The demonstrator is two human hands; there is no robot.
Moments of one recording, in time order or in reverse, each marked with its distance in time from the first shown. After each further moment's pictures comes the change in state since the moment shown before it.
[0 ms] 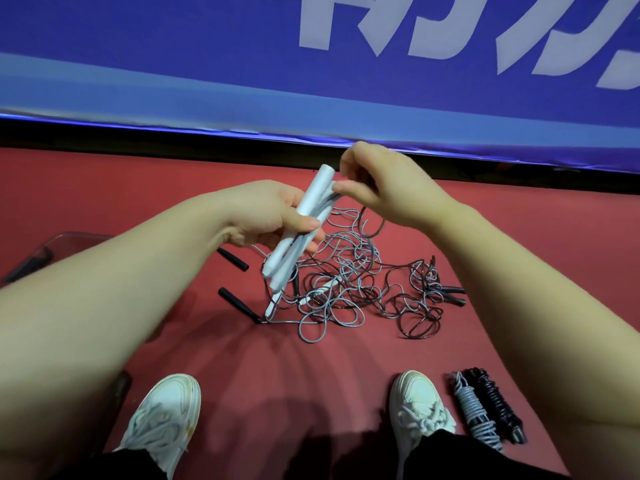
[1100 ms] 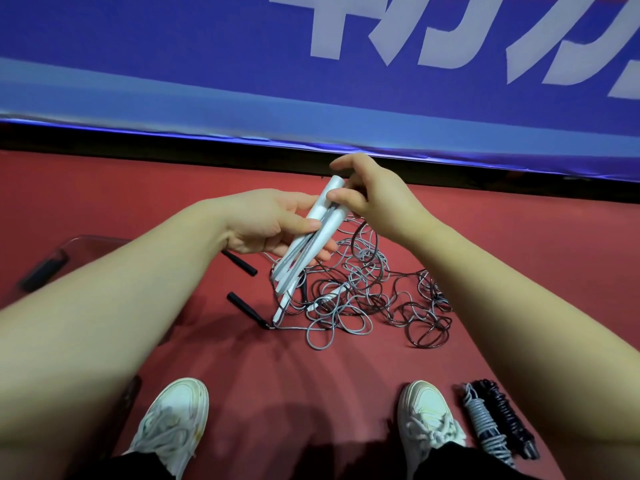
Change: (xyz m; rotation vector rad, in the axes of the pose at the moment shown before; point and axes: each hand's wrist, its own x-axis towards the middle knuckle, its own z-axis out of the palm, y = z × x) left_hand -0.003 -0.007 -0.016 -0.128 -0.152 0.018; right_hand 0.011 -0.011 0.027 0.354 0.026 0.223
